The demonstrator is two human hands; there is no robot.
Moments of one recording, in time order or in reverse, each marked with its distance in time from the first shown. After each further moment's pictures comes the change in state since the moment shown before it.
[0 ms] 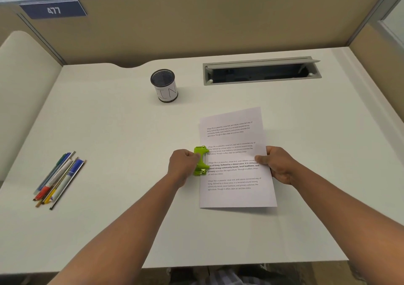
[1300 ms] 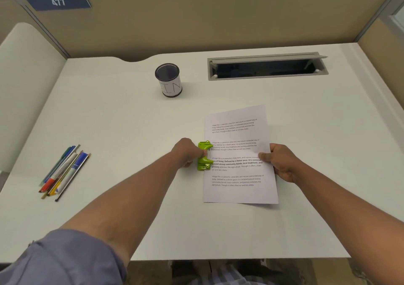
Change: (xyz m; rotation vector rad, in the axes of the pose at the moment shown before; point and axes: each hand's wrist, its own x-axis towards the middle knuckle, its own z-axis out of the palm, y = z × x) left_hand 0.018 0.033 -0.014 0.312 -0.227 -0.120; right_hand 0.003 0.005 0.003 -0.043 0.046 -0.024
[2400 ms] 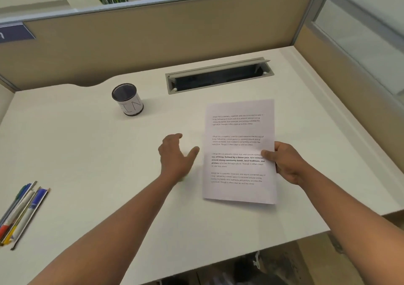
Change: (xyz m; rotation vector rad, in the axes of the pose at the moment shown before) left_hand -0.040 0.029 0.063 0.095 0.350 0.538; right_hand -0.059 0.014 -0.096 0.166 0.122 -0.140
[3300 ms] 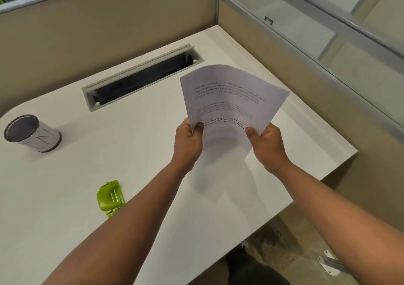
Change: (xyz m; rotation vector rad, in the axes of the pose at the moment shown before) left_hand -0.004 0.172 0.141 -0.609 -0.382 0.227; right_hand -0.032 -0.001 -0.078 -0.031 0.489 -0.517
